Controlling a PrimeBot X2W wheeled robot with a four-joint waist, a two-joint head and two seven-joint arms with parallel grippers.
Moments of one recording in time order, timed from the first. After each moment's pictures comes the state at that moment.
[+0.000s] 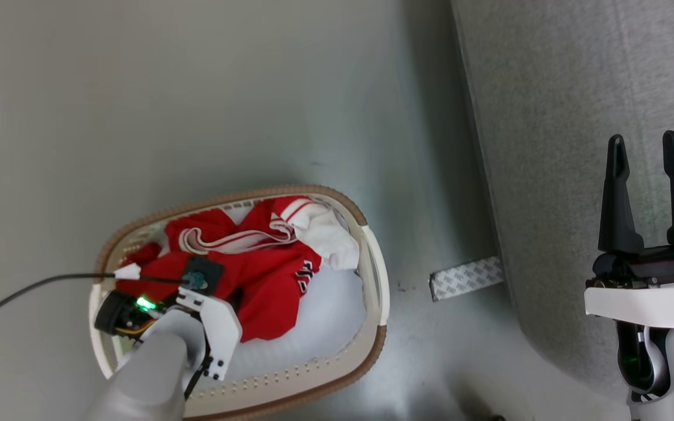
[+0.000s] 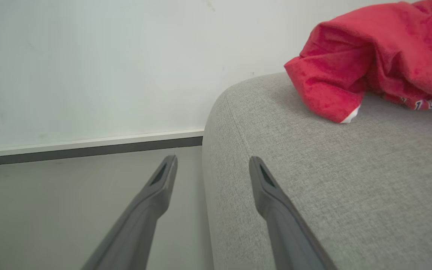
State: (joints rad) left arm -0.72 0.14 -0.42 1.12 -0.02 -0.07 -0.08; right arm -0.37 -0.05 0.01 0.03 0.31 0.13 -0.26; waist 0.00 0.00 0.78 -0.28
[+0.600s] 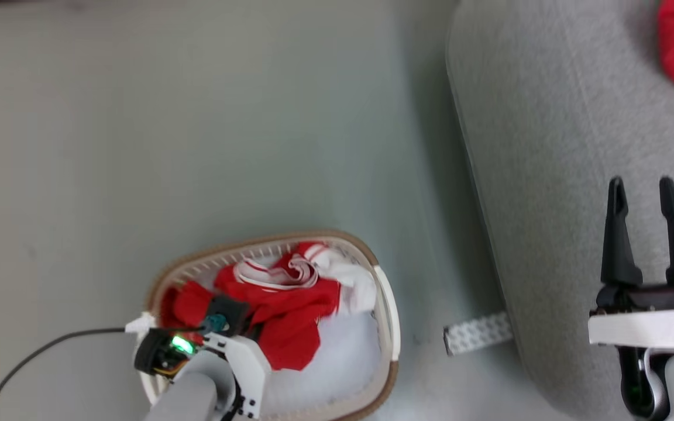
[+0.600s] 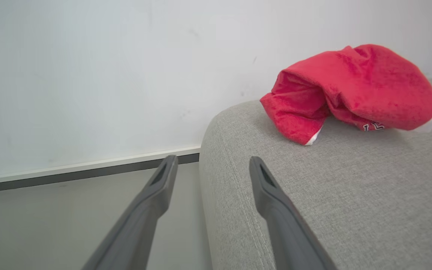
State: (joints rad) left arm -0.66 0.06 -0.44 1.18 -0.10 -0.11 -0.24; right arm -0.32 -0.05 -0.03 0.10 0.31 0.13 -0.26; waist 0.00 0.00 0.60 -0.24
